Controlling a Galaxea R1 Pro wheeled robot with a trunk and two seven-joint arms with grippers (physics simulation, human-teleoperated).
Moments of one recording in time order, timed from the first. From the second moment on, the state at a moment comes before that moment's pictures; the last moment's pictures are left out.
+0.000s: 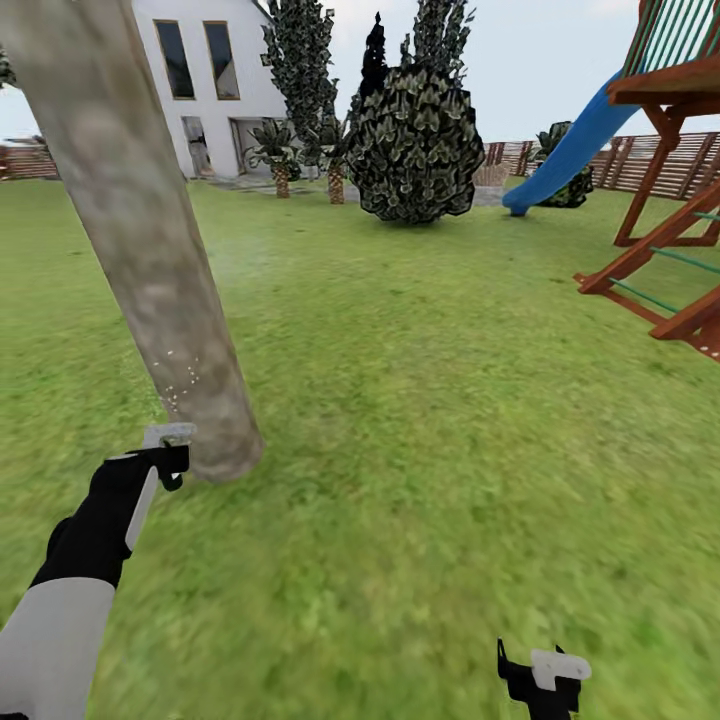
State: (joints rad) left arm -0.73 0.16 0.17 -1.08 -0.04 0.69 0.04; right arm -0.40 -0.03 -0.40 -0.12 0.41 -0.73 -0.21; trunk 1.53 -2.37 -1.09
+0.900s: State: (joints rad) left arm -0.72 0.19 0.18 -0.94 -0.04 0.67 0.12; right arm -0.40 -0.03 -0.40 -0.12 0.41 -0.73 -0.21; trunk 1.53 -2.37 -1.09
